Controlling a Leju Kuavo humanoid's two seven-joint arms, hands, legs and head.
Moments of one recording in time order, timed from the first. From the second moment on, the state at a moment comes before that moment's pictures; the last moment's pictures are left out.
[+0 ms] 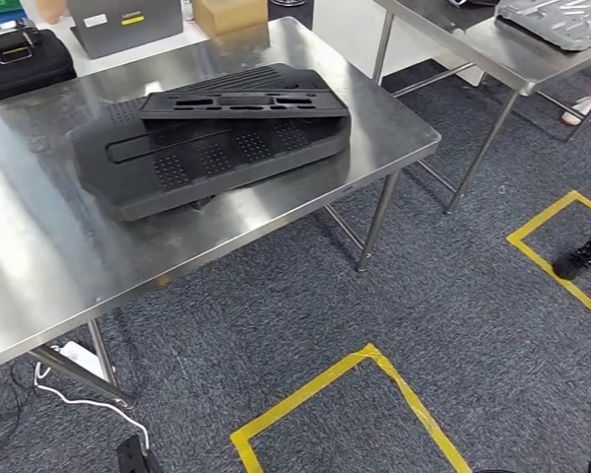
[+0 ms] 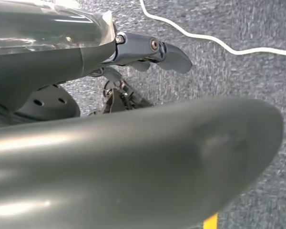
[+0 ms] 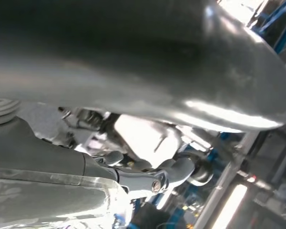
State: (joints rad) left arm -0.13 -0.21 0.81 -0.22 -0.06 0.23 -0.40; right arm 0.25 0.01 -0.21 -1.98 0.66 -0.70 -0.39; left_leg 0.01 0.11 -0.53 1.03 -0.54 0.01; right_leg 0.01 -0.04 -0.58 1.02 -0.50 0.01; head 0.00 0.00
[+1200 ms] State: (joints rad) left arm -0.12 -0.21 0.82 -0.22 -0.06 0.23 -0.40; right arm 0.25 0.01 -0.37 -1.91 0.54 -0.60 -0.37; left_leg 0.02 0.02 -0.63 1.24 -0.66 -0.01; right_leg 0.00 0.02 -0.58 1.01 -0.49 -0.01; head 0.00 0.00
